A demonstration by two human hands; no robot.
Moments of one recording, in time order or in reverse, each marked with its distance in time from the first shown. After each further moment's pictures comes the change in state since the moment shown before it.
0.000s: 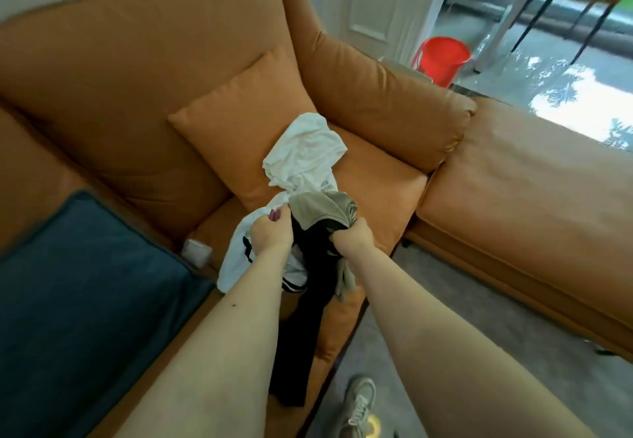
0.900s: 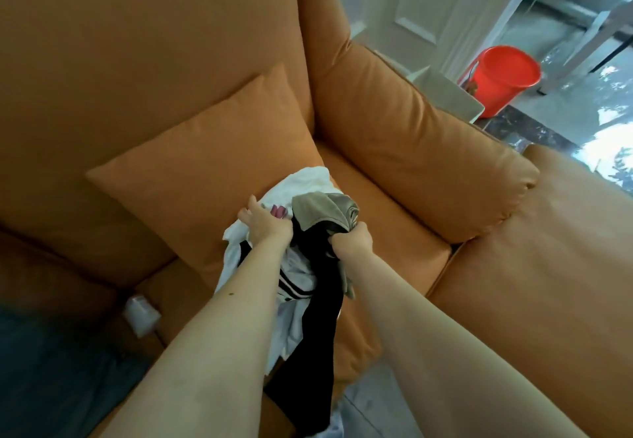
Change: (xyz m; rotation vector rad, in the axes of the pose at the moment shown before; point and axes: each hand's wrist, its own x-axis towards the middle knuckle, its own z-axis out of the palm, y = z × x) left_hand 0.212 0.149 0.149 0.057 0.083 -0.108; right_hand 0.269 -0.130 -0.031 -0.068 -0.112 0.078
